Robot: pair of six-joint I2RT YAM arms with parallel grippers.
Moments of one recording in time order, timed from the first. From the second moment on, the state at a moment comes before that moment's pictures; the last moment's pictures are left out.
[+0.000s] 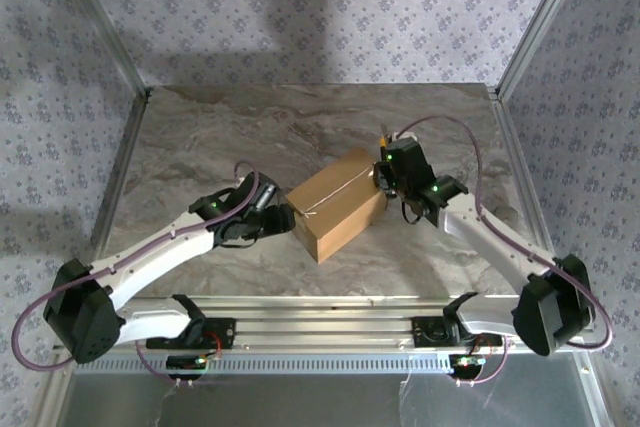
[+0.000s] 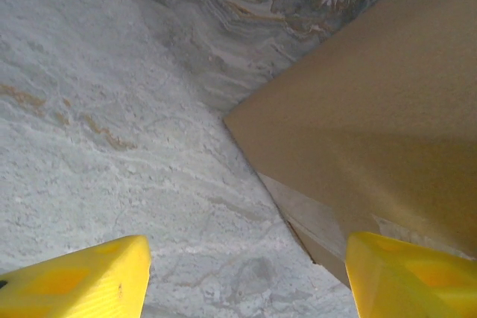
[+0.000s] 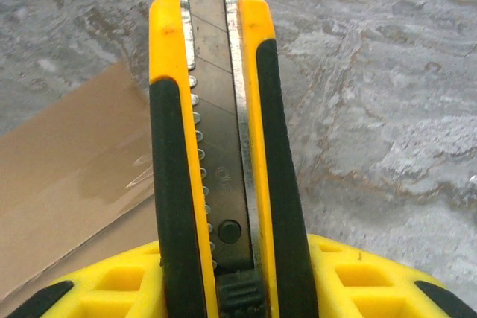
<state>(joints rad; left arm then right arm) -0.74 1.21 0.87 -0.68 -0.05 -0.86 0.56 1.23 0.93 -0.44 0.25 0.42</state>
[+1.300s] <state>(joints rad) -0.84 0.92 0.92 -1.05 0.04 -0.72 0.53 1.13 1.02 -0.72 0.19 0.49</state>
